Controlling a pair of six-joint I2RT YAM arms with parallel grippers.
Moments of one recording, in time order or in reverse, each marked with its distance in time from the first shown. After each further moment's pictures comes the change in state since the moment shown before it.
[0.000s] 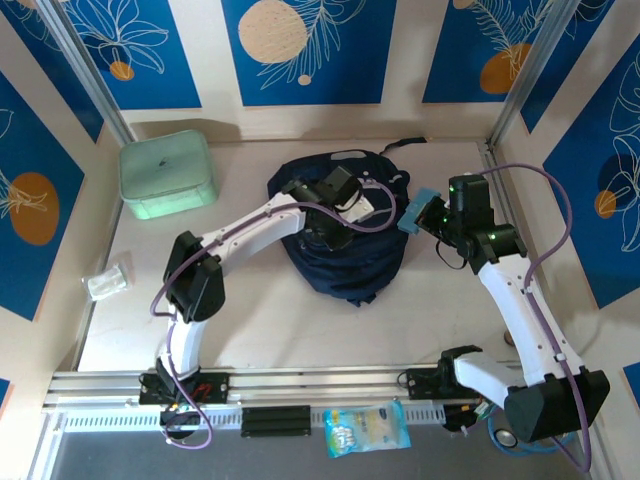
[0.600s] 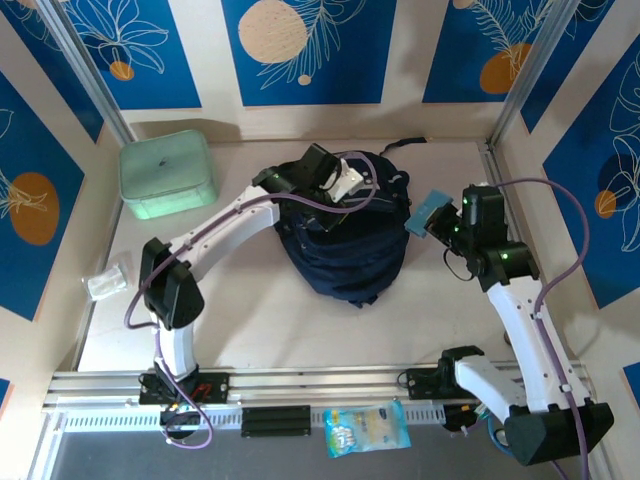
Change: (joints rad) left arm 0.056 -0.150 -0.041 0.137 0.099 -0.097; right arm -0.035 -0.129 -0.072 0.010 -0.039 0.073
